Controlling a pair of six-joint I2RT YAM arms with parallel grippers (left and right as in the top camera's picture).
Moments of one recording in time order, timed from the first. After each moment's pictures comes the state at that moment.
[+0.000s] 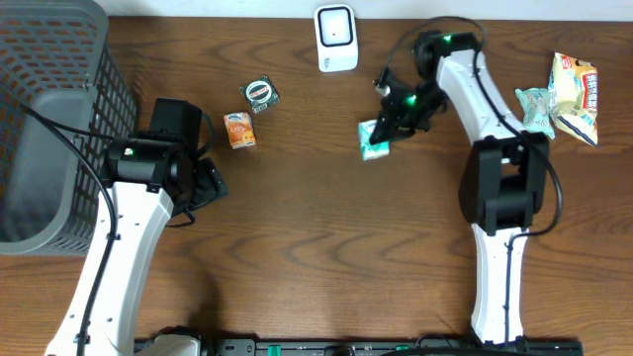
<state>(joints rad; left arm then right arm) -0.11 1.36 1.25 -1.31 -0.21 -0.61 0.17 2.40 2.14 -1.49 -0.70 -0.25</state>
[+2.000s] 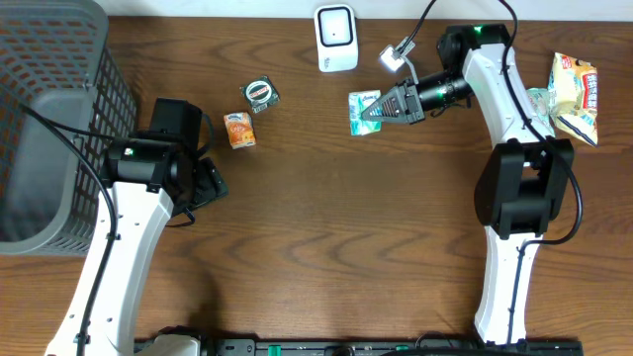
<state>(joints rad) -0.11 1.36 1.25 -1.31 -0.21 -0.61 0.10 2.36 2.15 -1.60 -1.20 -0.88</state>
